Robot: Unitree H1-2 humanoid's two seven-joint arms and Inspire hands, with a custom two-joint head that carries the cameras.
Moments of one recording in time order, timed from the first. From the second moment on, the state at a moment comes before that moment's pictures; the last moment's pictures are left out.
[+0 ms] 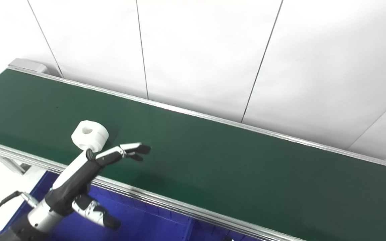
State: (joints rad) left arm 0.41 0.52 -0.19 -0.49 0.15 -0.39 0.11; right arm 0.34 -0.25 0.69 0.23 -0.38 -0.43 -0.53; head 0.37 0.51
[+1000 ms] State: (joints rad) left arm 0.06 0.58 0.00 -0.16 0.54 -0.16 -0.20; right arm 0.29 -0.28 0.76 0.25 -0.35 -0.43 -0.61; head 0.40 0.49
